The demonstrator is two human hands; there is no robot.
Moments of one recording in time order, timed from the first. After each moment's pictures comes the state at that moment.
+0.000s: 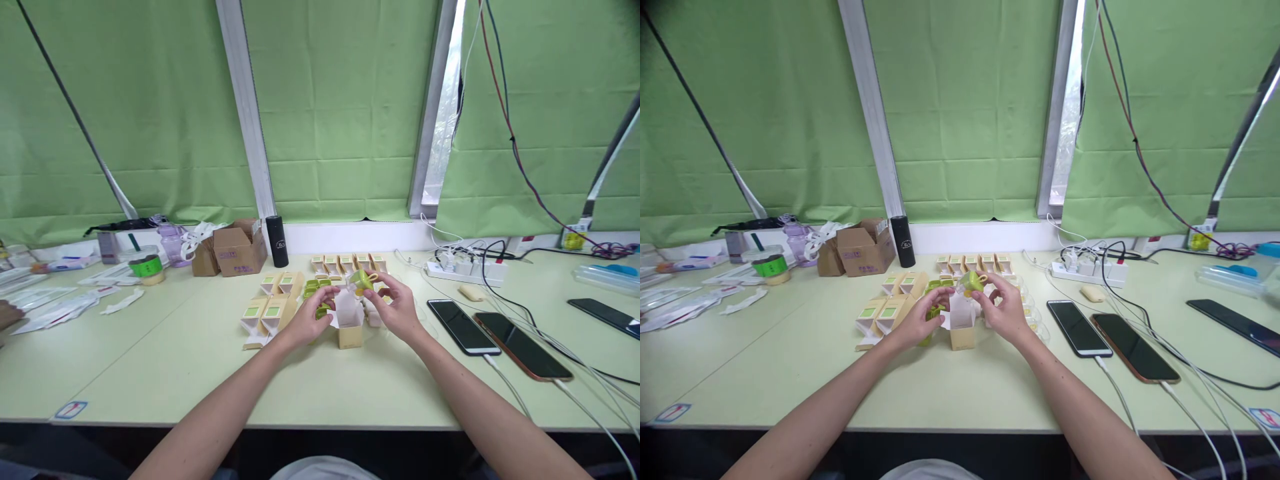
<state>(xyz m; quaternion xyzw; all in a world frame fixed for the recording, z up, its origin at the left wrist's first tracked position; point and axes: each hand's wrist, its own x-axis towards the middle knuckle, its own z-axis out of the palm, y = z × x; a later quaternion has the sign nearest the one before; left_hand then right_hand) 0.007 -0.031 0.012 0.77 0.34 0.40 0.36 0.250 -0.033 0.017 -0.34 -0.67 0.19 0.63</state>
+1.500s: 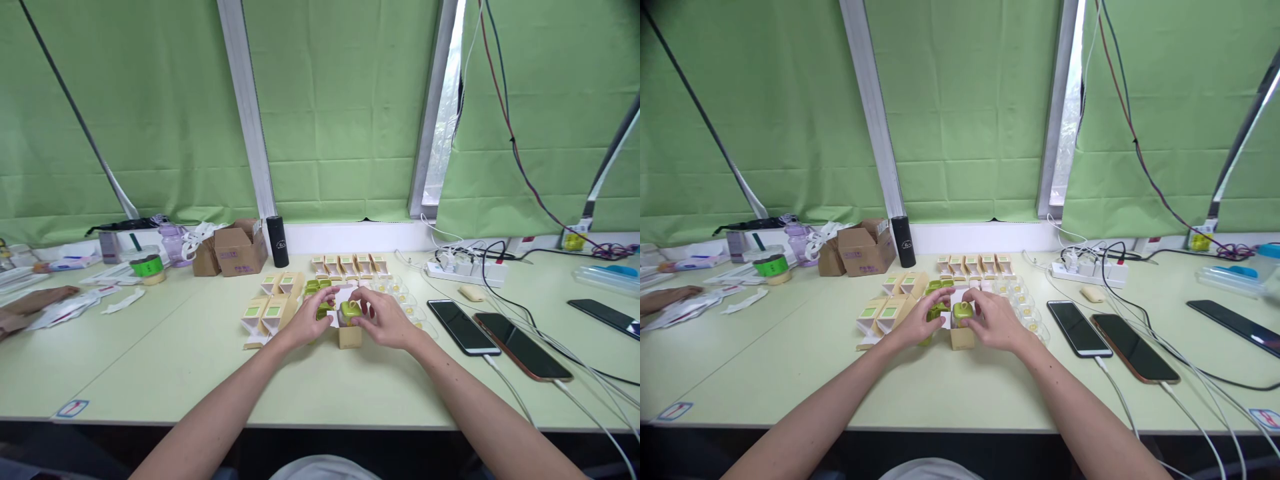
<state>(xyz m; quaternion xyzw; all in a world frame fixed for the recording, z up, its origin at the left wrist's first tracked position) 0.001 -0.027 0.007 0.79 0.37 0.37 0.32 0.253 -0.043 0.017 -0.36 -0.86 0.09 0.37</state>
